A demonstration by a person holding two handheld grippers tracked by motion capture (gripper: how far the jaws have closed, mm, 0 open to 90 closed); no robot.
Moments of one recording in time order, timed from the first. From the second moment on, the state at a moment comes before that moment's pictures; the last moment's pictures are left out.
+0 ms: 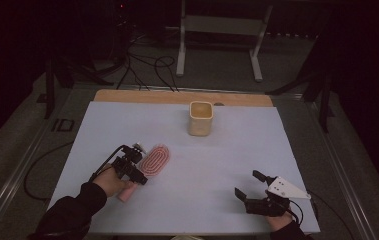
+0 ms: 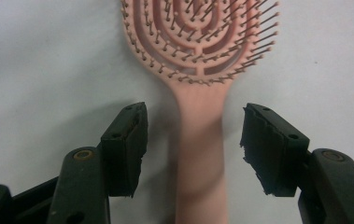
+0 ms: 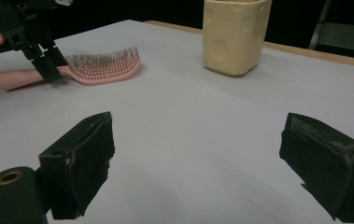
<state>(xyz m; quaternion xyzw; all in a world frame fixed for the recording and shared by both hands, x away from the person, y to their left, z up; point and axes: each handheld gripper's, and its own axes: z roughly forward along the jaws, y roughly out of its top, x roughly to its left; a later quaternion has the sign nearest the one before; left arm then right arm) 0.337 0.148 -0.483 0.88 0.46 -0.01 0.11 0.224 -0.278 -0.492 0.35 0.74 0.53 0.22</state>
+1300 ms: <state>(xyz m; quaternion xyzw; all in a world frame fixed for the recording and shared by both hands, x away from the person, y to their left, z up) 0.345 0.150 -0.487 0.89 0.44 -0.02 0.12 0.223 -0.281 -0.491 0.35 0.73 0.53 0.23</state>
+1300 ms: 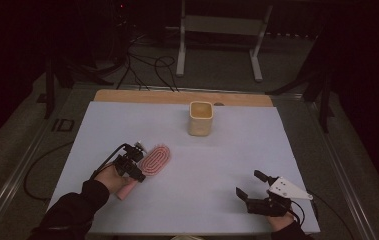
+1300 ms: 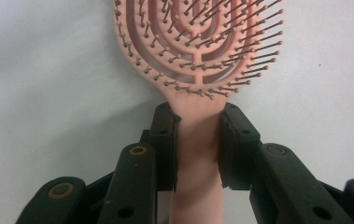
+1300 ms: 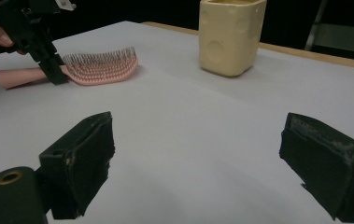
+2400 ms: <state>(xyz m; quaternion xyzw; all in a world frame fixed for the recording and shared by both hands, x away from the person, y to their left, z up) 0.326 0.138 -0.446 0.89 0.38 0.04 0.24 0.224 -0.283 -0.492 0.36 0.73 0.54 0.22</state>
